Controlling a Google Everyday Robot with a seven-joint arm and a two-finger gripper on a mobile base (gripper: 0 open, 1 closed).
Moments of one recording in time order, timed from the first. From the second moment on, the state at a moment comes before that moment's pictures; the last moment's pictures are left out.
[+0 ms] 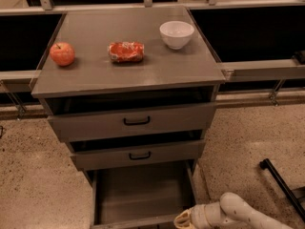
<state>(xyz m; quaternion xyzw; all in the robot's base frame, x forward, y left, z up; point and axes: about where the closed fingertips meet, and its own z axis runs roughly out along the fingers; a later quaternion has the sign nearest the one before) 0.411 -0.128 0.233 -0.65 0.62 0.29 0.33</state>
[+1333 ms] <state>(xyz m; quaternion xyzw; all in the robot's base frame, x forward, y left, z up) 0.391 -0.124 0.165 -0.69 0.60 0.20 0.35</state>
